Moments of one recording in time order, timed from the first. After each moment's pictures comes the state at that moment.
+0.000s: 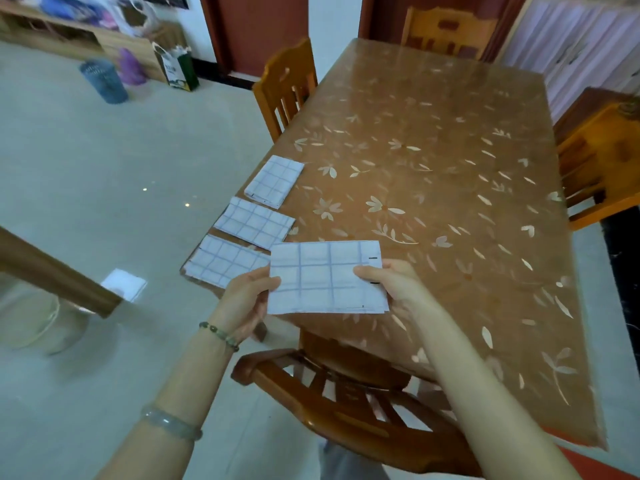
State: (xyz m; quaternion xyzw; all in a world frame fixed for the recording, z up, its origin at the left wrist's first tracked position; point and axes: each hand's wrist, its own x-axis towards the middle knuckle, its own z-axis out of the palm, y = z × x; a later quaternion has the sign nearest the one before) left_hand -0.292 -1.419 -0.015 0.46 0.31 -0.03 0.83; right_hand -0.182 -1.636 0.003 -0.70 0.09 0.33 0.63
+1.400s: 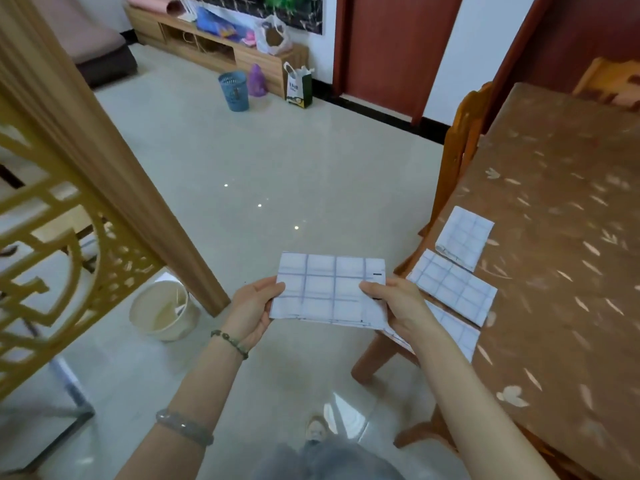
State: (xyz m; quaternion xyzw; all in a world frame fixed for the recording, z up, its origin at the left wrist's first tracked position) left_hand -0.412 -1.007 -0.021 0.44 0.39 0.12 0.80; right_hand -0.272 -1.197 -0.009 -0.65 0.02 0.38 0.66
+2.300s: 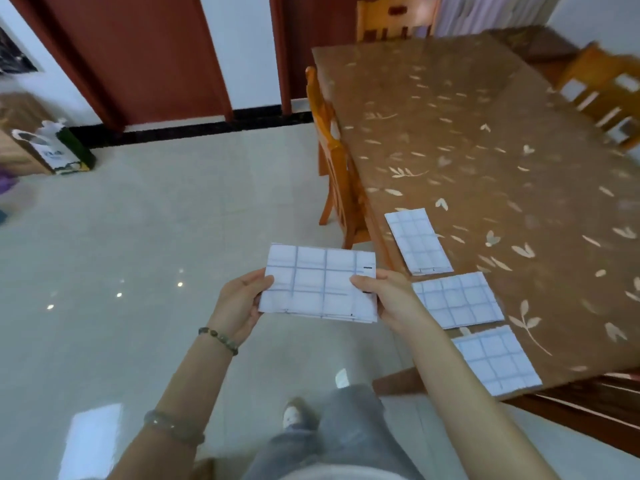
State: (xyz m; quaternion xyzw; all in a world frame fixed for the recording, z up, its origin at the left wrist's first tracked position) left_hand -0.050 -0.814 -0.018 0.59 0.19 -0.19 0.76; right_hand -0.082 -1.052 -0.016 -0.57 0.26 0.14 0.76
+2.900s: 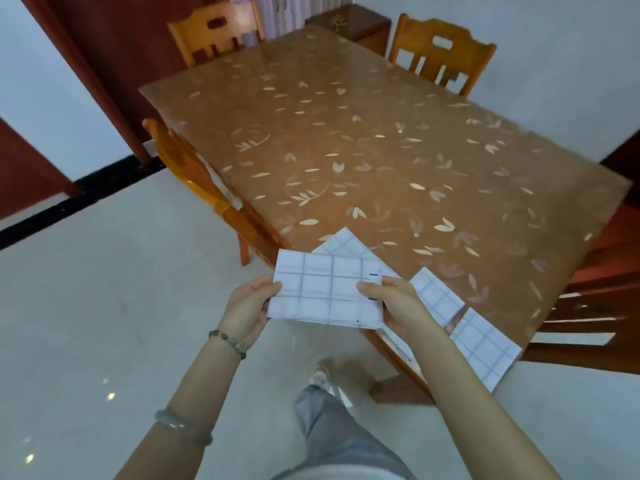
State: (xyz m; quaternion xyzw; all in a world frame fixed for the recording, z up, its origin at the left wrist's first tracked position) left_hand 0.129 -0.948 -0.043 0.63 0.04 -0.40 0.66; right_hand -0.026 -1.131 -0.030 -0.46 0.41 -0.07 0.78
